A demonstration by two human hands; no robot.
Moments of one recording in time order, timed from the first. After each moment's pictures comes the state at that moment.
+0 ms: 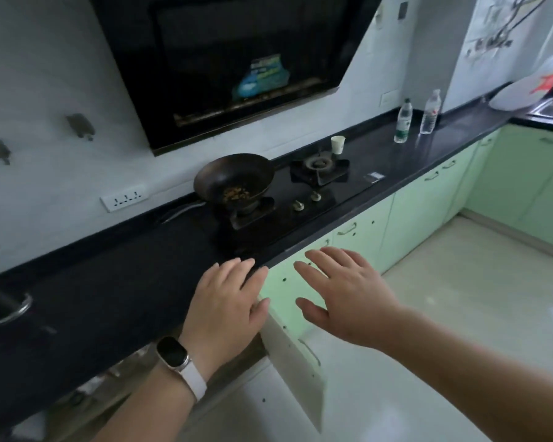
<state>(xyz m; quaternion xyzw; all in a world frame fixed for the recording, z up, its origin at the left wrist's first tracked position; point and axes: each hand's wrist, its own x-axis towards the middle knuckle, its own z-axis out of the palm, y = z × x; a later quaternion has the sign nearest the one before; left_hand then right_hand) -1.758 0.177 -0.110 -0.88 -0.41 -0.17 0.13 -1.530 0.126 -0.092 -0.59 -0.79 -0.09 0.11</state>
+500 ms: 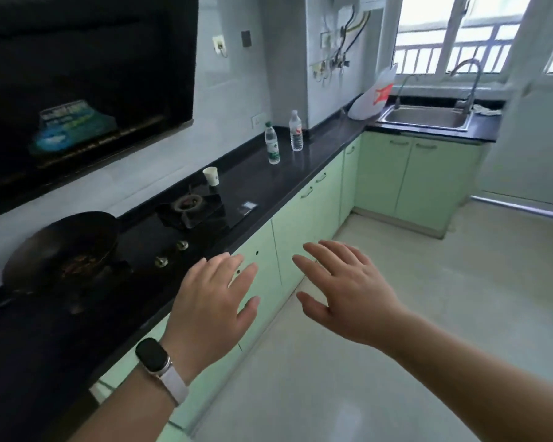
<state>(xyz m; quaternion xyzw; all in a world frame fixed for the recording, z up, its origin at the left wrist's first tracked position) -1.406 0.228 -0.084 -0.93 -0.25 -0.22 0.14 -1.190 0.101 -0.083 -0.70 -0.68 -0.14 0.16</state>
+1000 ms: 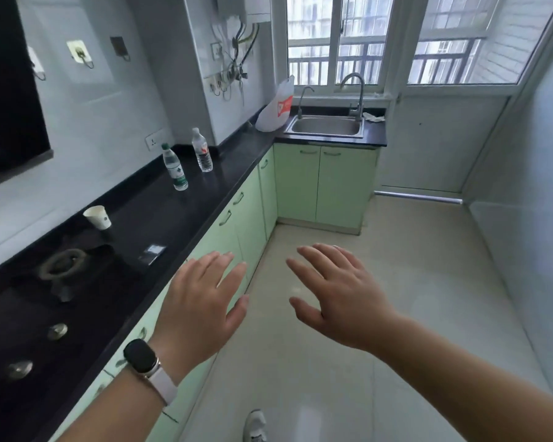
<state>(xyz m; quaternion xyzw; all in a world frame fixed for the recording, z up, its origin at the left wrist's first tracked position) -1.209 0.325 -0.104 -0.95 -0.09 -0.27 0.10 -1.045 0.131 -0.099 -0.79 -0.56 -0.19 0.14</state>
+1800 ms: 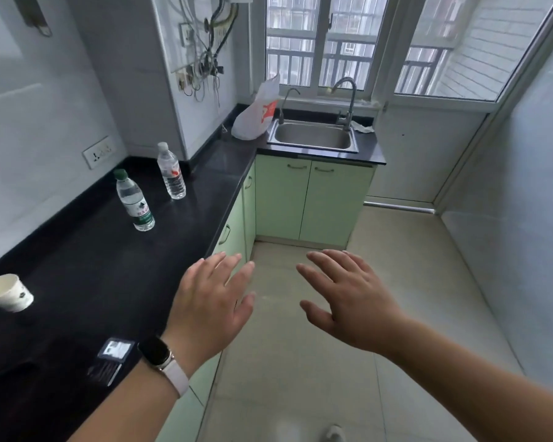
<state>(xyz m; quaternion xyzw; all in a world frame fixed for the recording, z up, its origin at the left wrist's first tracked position) -0.992 0.620 -0.137 -0.96 -0.05 -0.27 0.01 -0.863 0.394 -0.105 -0.84 -0.51 -0.16 0.05</state>
